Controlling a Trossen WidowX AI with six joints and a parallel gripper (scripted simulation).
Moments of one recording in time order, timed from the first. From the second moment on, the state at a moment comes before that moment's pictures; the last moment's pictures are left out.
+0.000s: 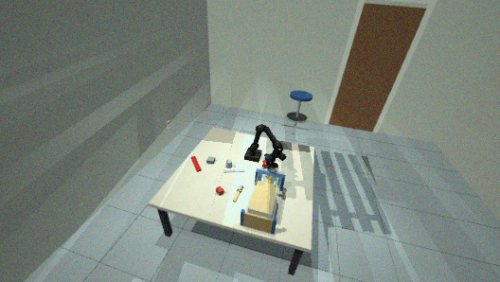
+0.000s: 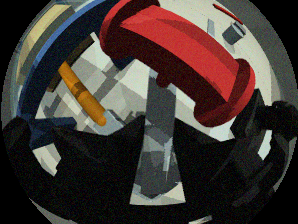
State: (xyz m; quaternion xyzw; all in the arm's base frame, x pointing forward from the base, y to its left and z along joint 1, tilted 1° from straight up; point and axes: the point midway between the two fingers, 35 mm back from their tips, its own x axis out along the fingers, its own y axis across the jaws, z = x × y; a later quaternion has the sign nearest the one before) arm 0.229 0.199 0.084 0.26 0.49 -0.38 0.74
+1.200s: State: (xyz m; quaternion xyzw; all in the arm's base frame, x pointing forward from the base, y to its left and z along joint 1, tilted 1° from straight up) arm 0.228 0.199 0.080 0.26 0.49 -0.38 0.74
